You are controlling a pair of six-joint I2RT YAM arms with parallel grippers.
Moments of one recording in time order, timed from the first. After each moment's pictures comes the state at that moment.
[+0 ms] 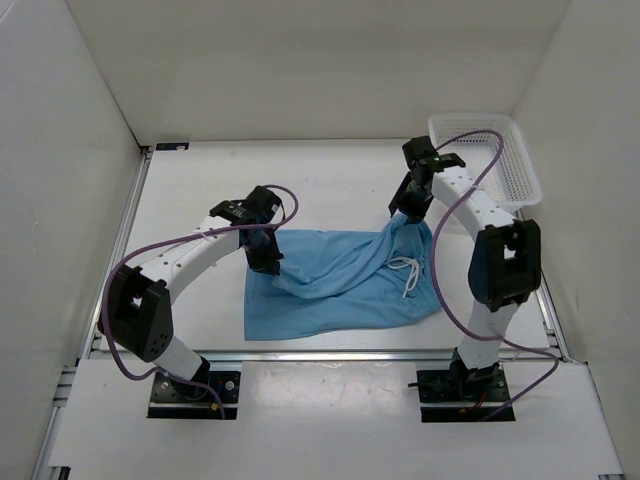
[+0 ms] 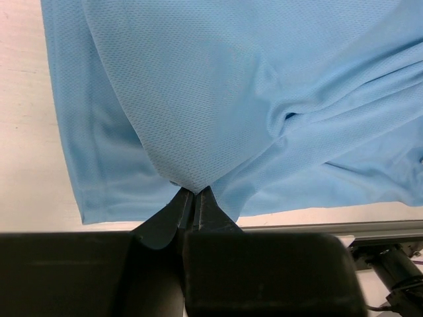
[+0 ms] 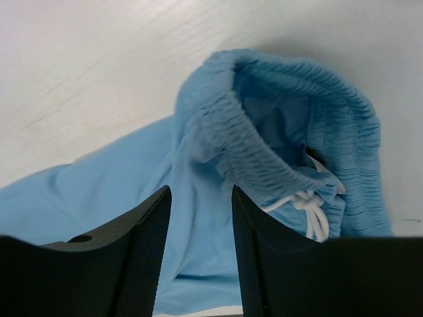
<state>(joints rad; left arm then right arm) -0.53 1.54 1.18 -0.91 0.02 -0.76 0.30 1.85 1.59 -0.92 0.06 0.74</state>
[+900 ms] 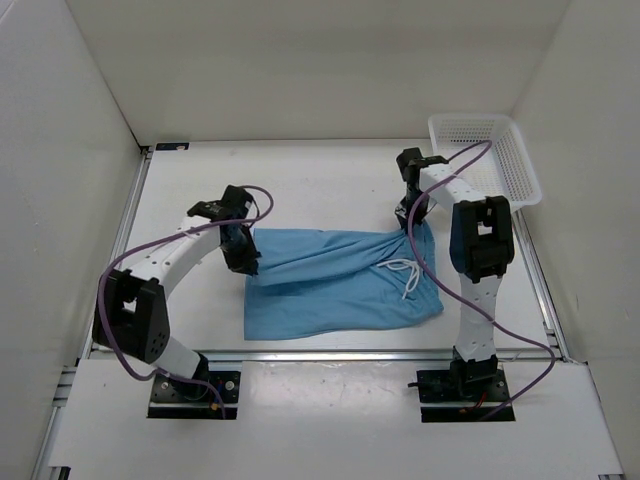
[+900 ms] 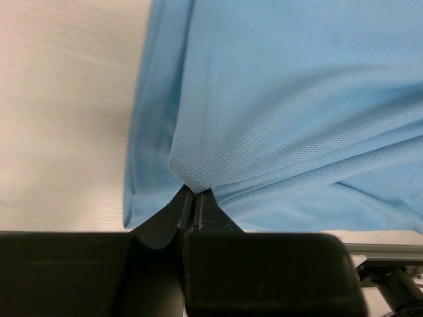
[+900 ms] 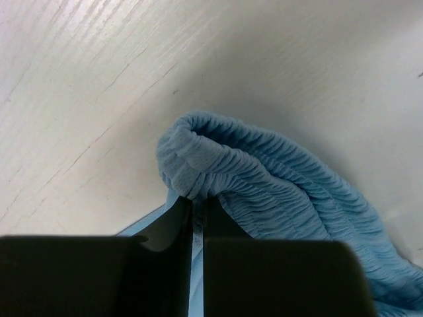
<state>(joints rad) -0.37 1.51 1.10 -0.91 0.02 -0.69 0.24 2.16 1.72 -0.98 0.20 0.92</state>
